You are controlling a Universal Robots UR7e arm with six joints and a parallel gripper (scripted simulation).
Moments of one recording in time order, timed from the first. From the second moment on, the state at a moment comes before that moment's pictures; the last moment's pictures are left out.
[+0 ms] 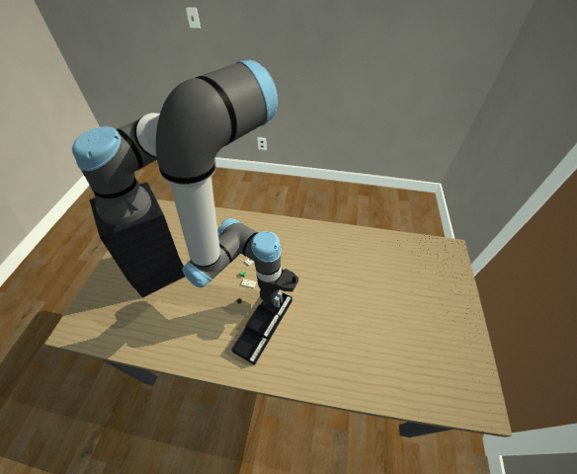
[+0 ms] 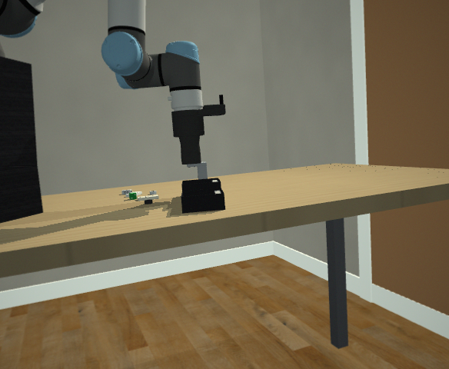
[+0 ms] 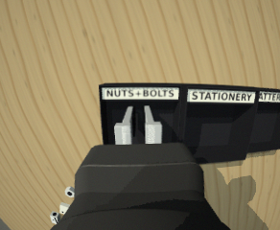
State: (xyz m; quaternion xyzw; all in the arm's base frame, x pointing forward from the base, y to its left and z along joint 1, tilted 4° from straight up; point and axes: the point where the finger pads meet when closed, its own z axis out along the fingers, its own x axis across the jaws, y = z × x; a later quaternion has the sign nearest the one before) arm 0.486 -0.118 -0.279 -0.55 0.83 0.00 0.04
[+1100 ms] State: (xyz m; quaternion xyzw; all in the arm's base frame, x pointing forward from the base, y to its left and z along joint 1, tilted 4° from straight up) arm 0.485 -0.122 -0.229 -0.55 0.83 0.00 0.04
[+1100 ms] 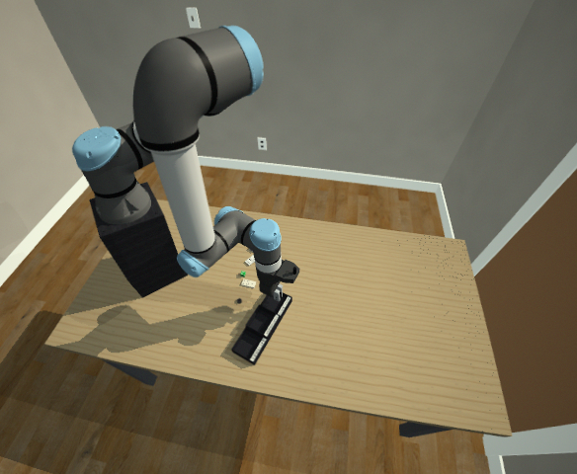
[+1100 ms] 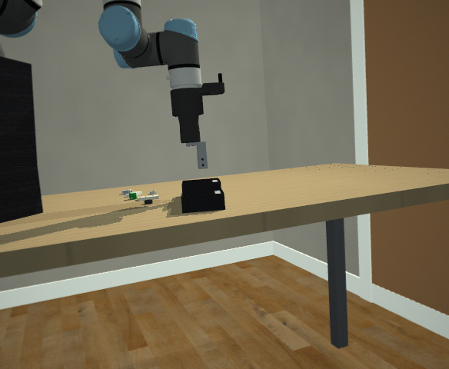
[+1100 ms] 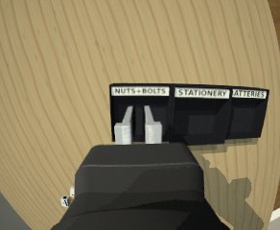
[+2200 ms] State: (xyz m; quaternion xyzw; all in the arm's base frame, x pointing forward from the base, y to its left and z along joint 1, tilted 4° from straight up) arm 0.481 -0.129 -0.101 -0.55 0.83 -0.01 0.04
